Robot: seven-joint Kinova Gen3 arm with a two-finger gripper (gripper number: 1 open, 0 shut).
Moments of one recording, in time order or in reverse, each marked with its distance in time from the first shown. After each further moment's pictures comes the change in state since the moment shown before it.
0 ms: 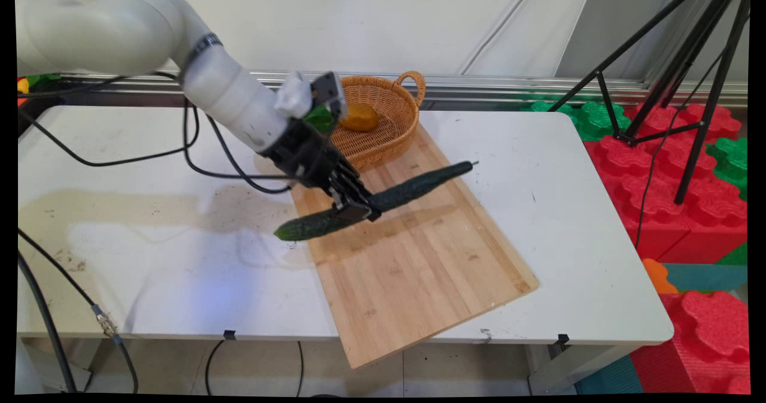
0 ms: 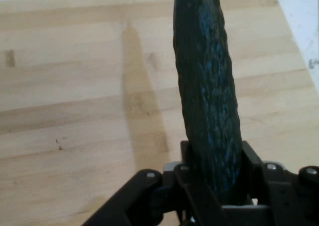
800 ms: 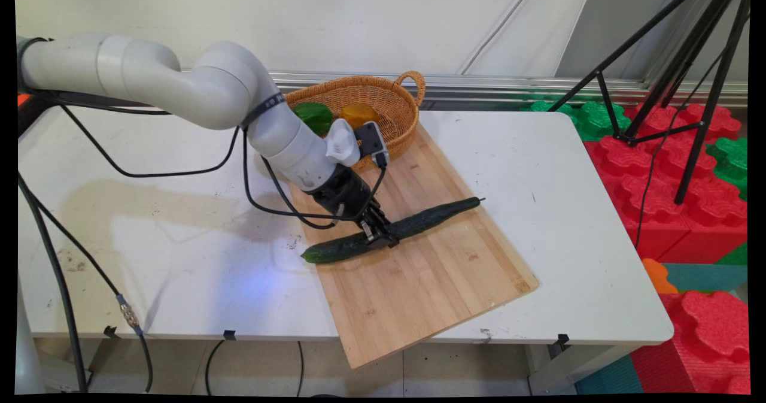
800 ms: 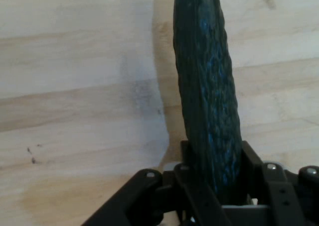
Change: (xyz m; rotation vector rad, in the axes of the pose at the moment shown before) arm 0.000 -0.004 0.092 0.043 -0.083 -0.010
